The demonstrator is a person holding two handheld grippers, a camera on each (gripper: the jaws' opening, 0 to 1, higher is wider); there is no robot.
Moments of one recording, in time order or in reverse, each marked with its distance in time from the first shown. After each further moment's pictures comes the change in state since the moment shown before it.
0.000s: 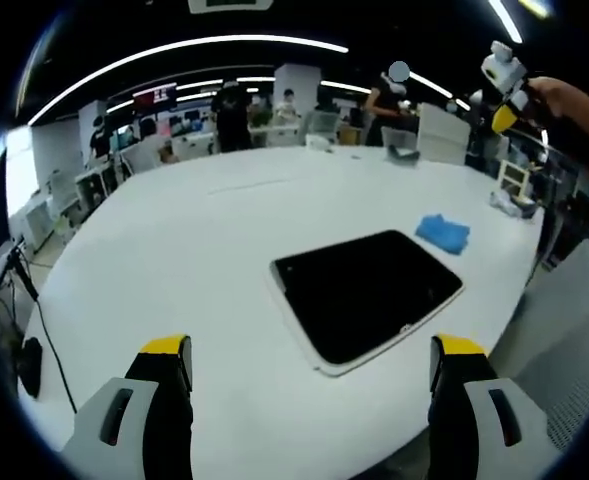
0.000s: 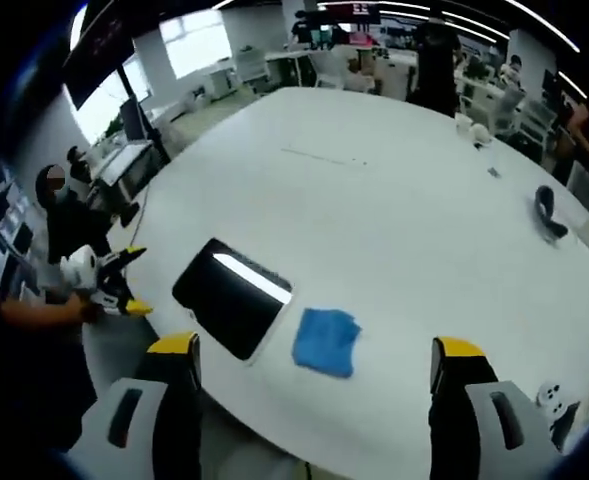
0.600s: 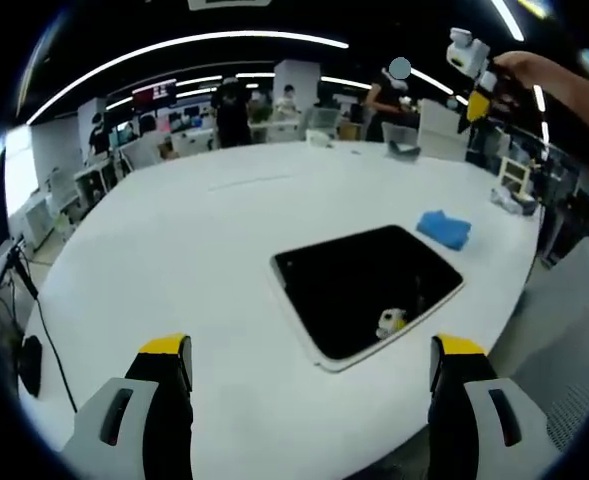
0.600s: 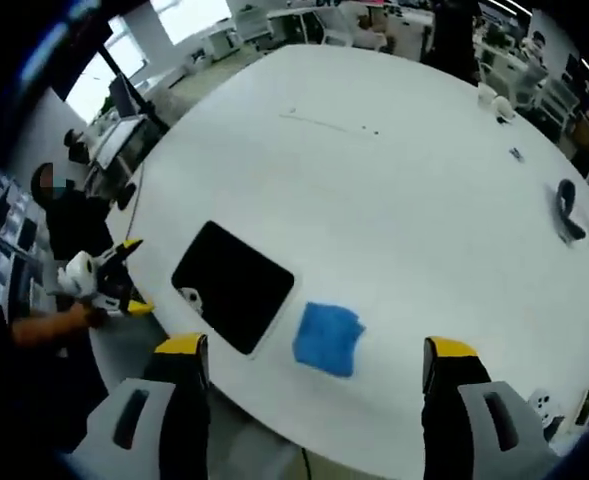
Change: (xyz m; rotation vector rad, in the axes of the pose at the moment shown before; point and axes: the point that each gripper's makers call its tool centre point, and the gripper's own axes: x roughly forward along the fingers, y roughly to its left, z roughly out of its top) left arm 0.001 0.000 -0.004 -0.001 0.023 -0.001; right arm 0.023 -0.003 0.019 -0.004 0.179 0.024
